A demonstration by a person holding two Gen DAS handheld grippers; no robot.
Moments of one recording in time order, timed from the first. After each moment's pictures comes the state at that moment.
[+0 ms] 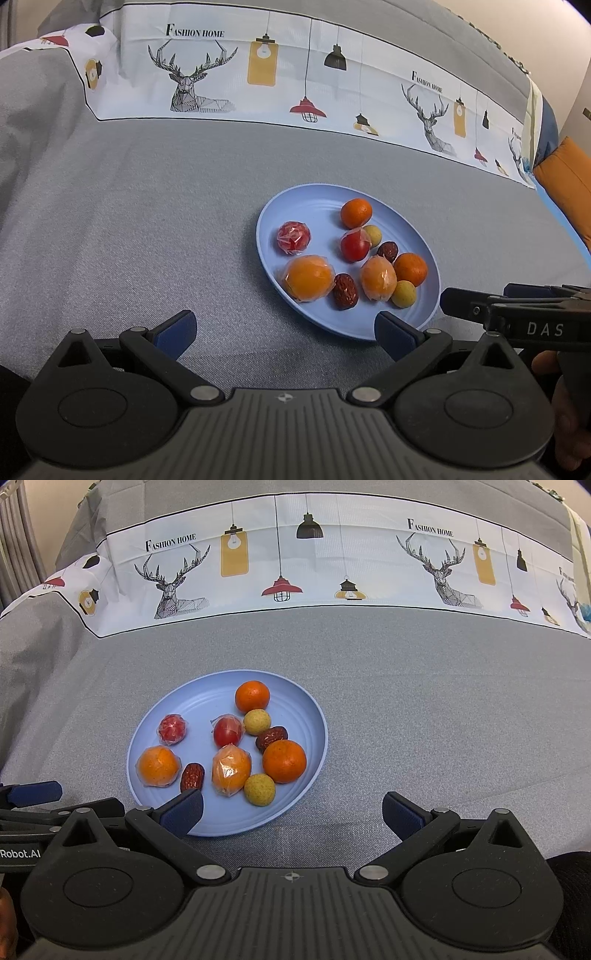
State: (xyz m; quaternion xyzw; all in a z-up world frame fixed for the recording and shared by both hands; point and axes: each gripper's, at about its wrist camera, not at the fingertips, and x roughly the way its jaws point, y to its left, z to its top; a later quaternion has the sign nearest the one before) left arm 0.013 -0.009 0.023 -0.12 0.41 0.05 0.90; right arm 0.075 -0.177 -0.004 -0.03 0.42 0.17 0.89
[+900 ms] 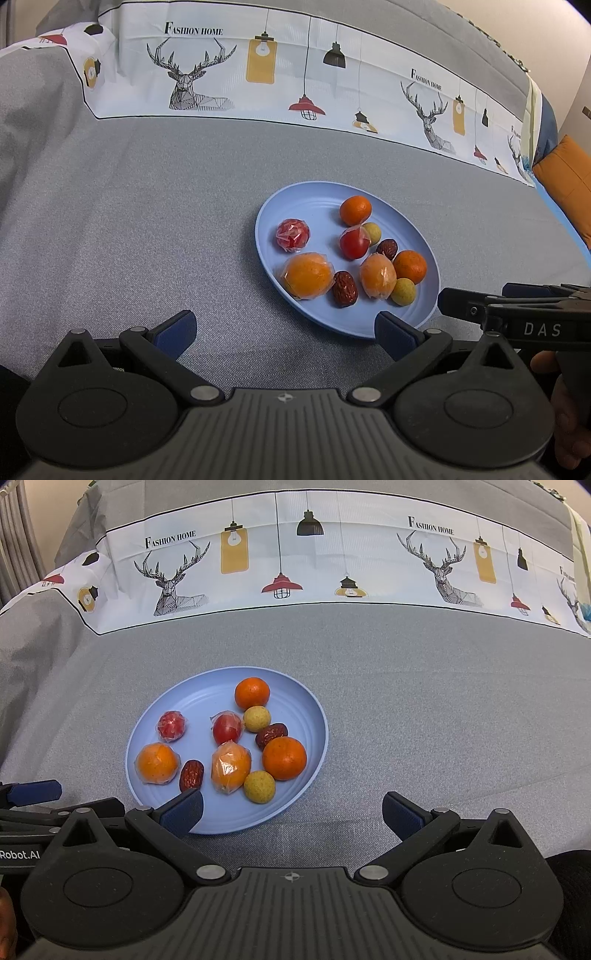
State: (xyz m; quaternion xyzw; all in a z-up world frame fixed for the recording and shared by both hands) left arm 0.012 -0.012 0.021 -0.12 0.41 0.05 0.90; right arm 0.075 -0.178 -0.008 -0.03 0.43 0.17 0.89
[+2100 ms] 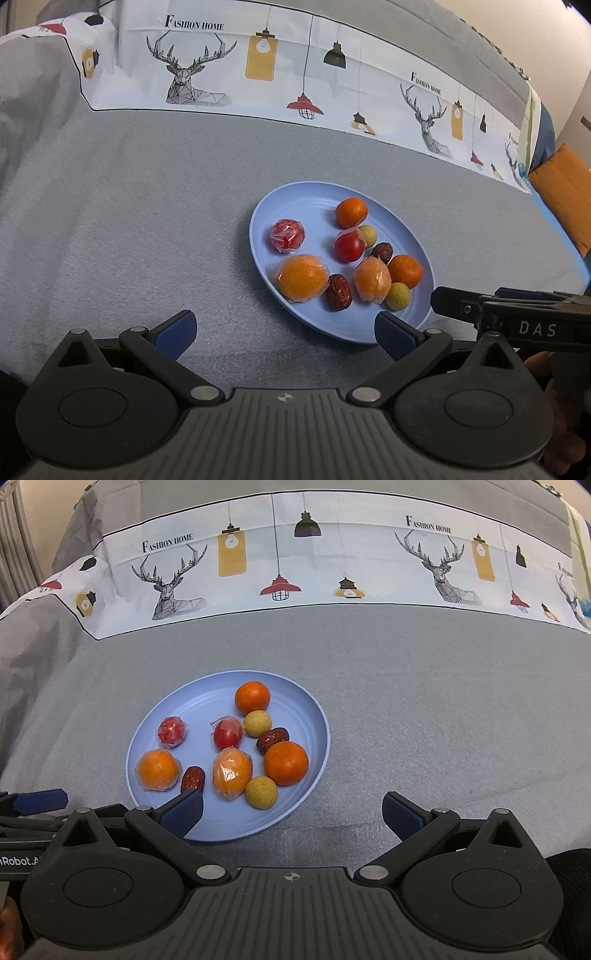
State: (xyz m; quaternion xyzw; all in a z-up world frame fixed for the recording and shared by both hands) left arm 0.016 -0.006 0.020 -0.15 0.41 0.04 0.90; right arm 0.079 -0.177 -0.007 -0.02 0.43 0.16 0.89
